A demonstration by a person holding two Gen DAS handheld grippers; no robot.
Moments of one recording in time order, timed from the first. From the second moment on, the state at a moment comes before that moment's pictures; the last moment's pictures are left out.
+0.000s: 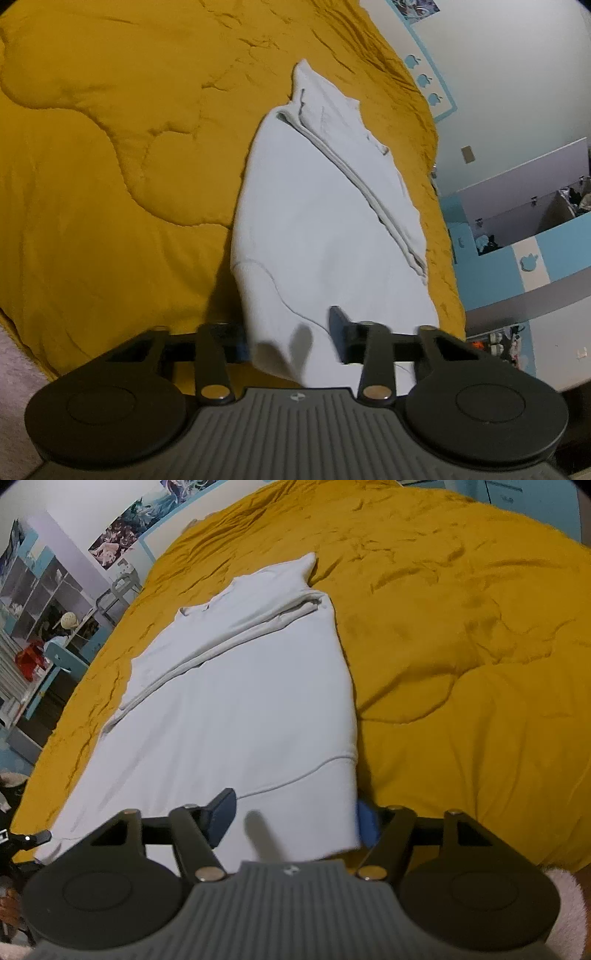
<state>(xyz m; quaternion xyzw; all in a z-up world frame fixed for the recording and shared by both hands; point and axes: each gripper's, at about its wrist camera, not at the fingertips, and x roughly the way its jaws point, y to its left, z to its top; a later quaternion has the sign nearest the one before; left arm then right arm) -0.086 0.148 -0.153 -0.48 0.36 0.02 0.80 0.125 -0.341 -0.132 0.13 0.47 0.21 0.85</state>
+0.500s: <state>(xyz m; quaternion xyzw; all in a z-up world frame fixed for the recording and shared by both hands) -0.080 0.143 -0.145 -0.49 0.32 0.02 0.81 0.128 -0.362 -0.124 0.22 0.42 0.22 0.85</state>
